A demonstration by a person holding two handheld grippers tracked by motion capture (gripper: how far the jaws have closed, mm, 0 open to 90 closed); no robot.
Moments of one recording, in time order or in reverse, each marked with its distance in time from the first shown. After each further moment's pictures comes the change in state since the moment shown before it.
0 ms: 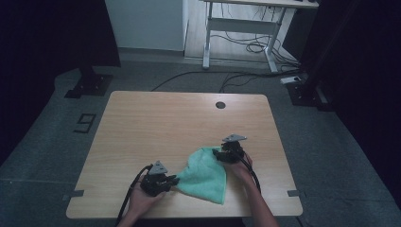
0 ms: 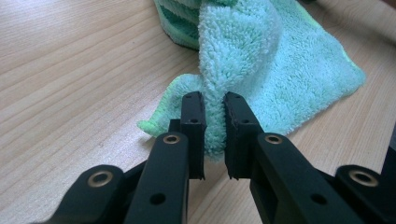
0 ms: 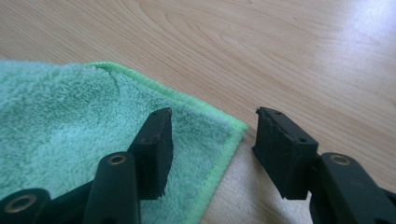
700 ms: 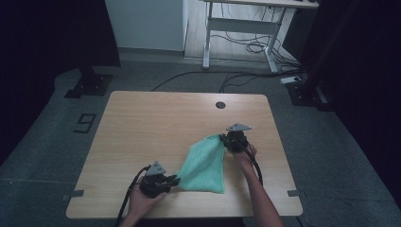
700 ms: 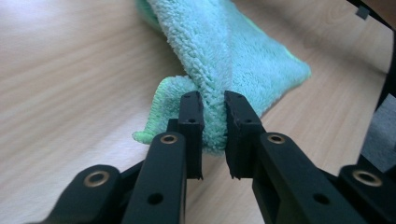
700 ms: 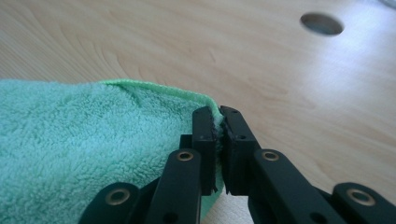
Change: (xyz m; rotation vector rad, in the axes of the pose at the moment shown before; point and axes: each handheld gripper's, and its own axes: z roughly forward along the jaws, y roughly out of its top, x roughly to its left) left arm -0.011 -0.001 -0.004 -0.037 -0.030 -0.037; right arm -0.022 0.033 -0.008 -0.057 -0.035 -0.036
